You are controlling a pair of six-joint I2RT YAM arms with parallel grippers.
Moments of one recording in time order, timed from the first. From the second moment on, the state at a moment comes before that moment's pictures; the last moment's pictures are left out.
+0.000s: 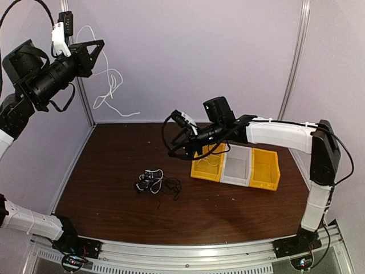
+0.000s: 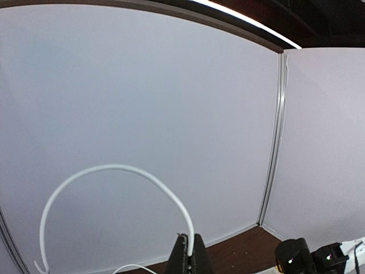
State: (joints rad) left arm -0.77 1.10 1.61 -0.21 -0.25 0.00; right arm 0.76 1.90 1.53 -0.19 -0.78 -0.14
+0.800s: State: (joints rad) left arm -0.84 1.55 1.34 0.03 0.20 -0.17; right arm 0.10 1.35 0.95 -0.18 -0.76 -0.23
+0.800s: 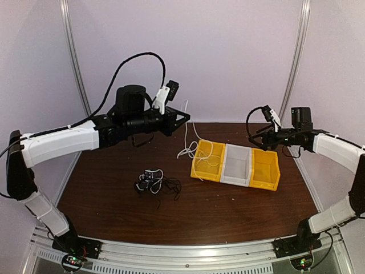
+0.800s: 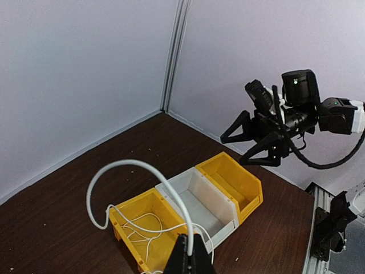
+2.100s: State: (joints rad) left arm -0.78 2.14 1.62 0.18 0.24 -0.28; right arm -0.01 1.31 0.91 -0.08 -0.79 -0.24
